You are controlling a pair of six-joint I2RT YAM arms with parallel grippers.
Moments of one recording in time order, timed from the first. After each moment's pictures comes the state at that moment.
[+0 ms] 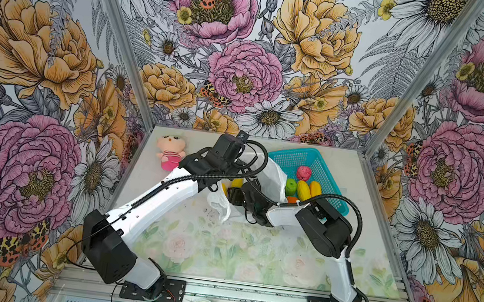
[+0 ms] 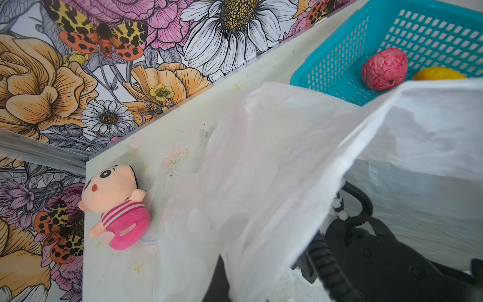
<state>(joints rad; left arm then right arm) -0.63 1.46 1.44 -0.74 -0.37 0.05 0.79 2.16 1.19 0.42 0.10 0.68</state>
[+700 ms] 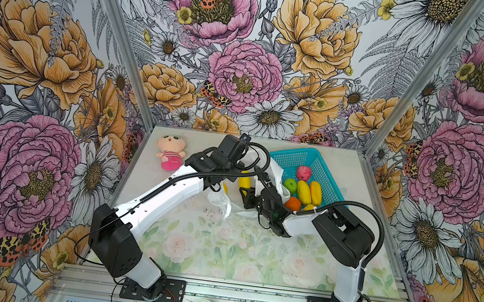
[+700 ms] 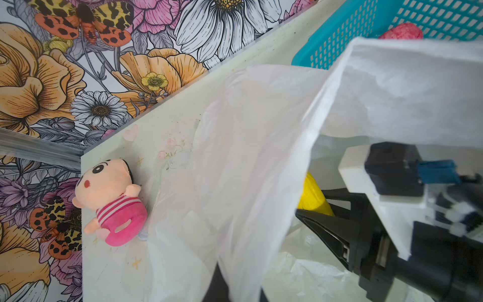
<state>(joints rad) -0.63 1.51 1.45 -0.76 -0.37 0.05 0.75 1.95 0.86 0.78 0.01 0.48</state>
